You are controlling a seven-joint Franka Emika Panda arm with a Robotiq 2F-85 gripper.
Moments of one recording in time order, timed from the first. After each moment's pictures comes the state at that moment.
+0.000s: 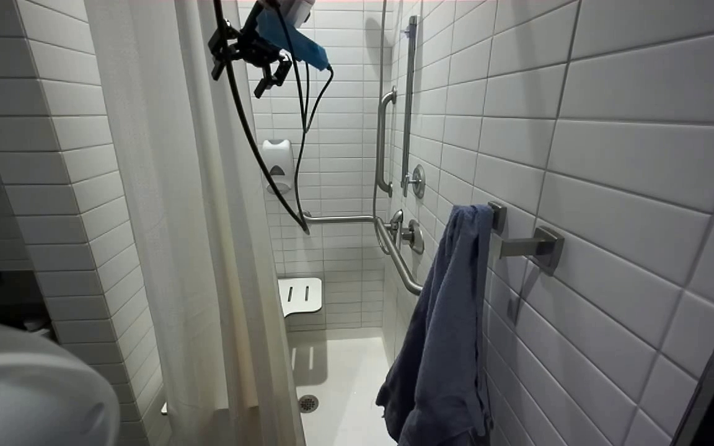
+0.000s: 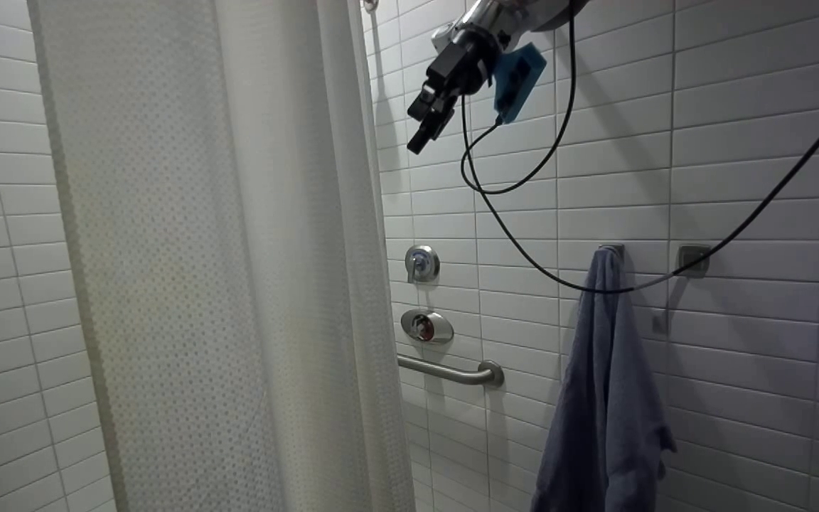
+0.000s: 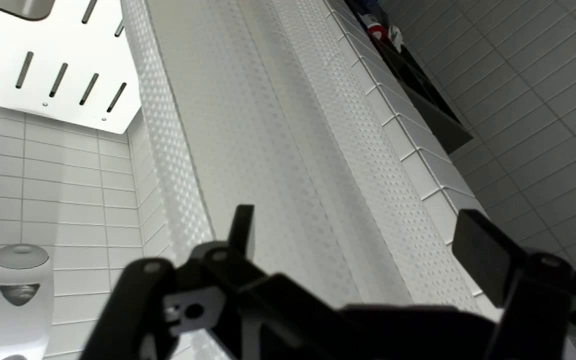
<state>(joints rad) 0.06 -0.01 -0.01 -1.61 0.73 1.65 -1.05</state>
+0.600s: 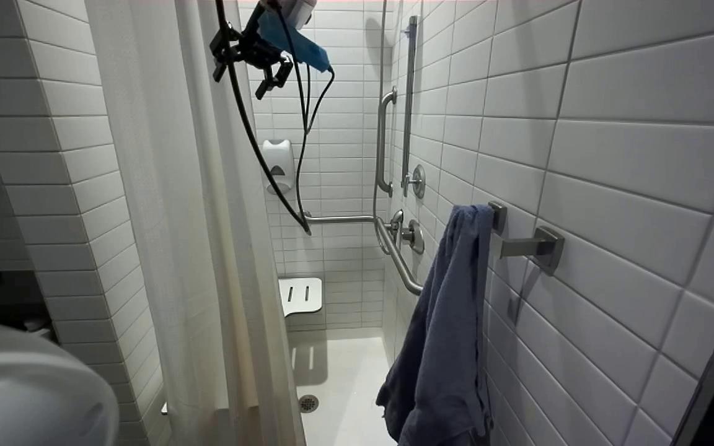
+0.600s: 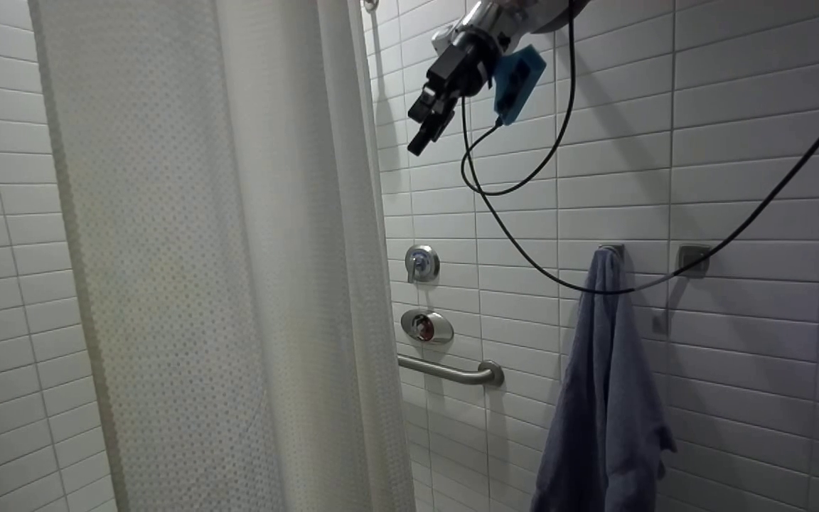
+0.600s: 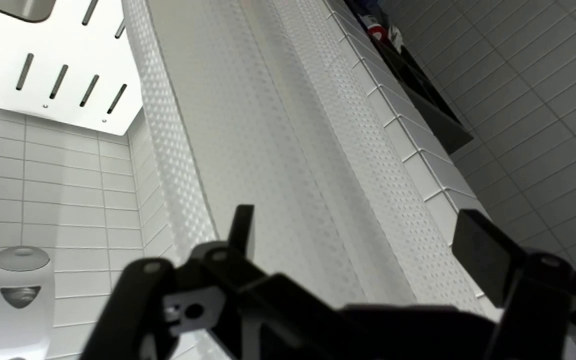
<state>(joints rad) 0.06 0.00 -0.01 -1.61 0.73 1.65 -1.05</state>
